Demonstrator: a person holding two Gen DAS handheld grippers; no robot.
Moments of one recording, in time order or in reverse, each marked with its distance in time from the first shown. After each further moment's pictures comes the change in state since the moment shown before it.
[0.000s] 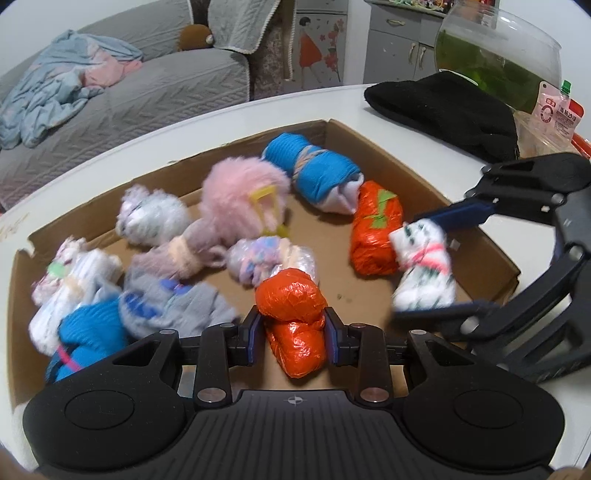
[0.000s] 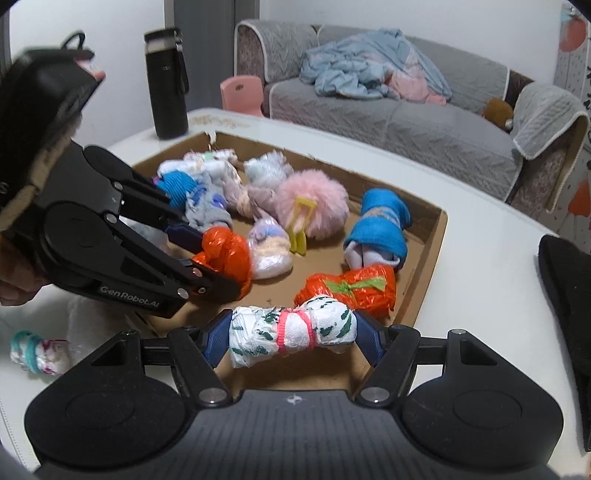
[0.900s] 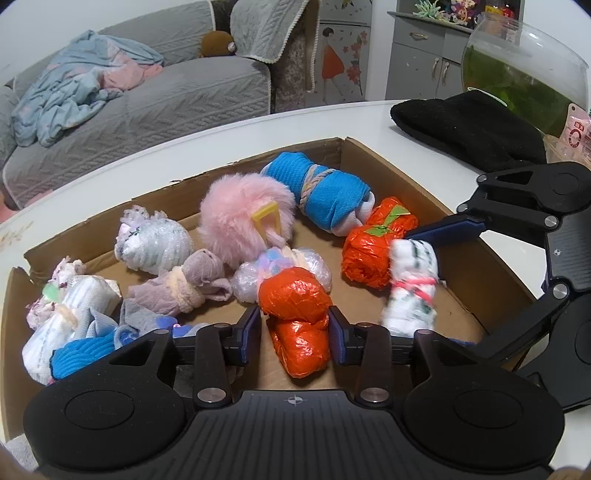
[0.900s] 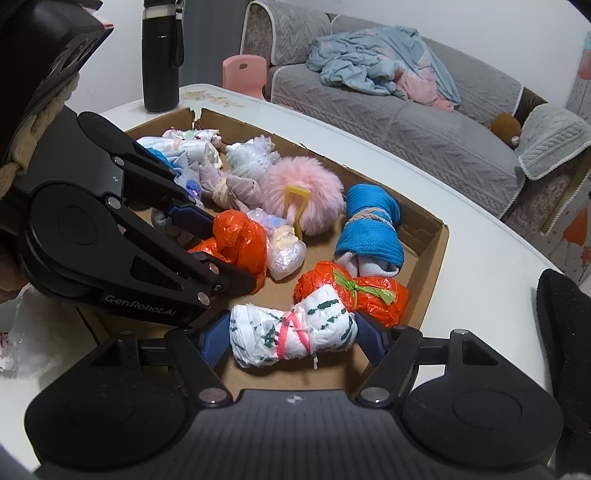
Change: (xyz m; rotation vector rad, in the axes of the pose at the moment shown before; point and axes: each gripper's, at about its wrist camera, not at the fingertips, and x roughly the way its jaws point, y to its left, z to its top) left arm 0.015 0.004 0.016 -0.059 -0.032 0.056; right arm 0.017 -0.008 0.012 -0.117 0.039 -0.049
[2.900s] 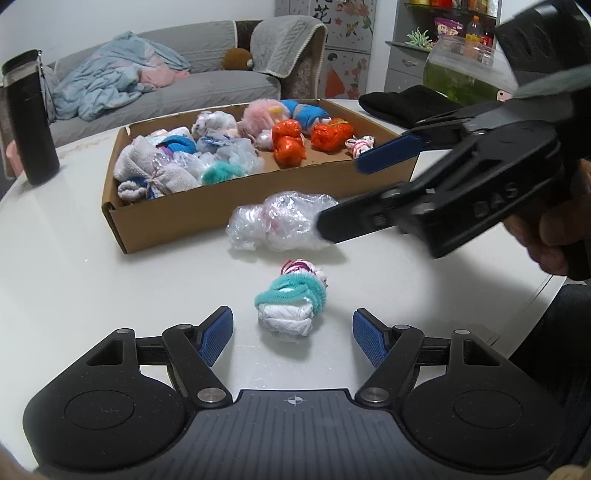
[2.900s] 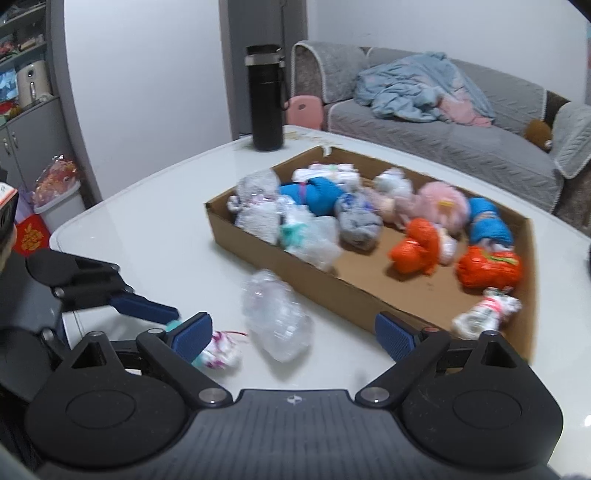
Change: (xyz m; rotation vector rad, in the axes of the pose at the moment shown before) left arm -0.141 -0.019 -0.189 -0.072 -0.106 -0.012; right arm -0.062 0.114 -0.021 0.086 -0.127 0.201
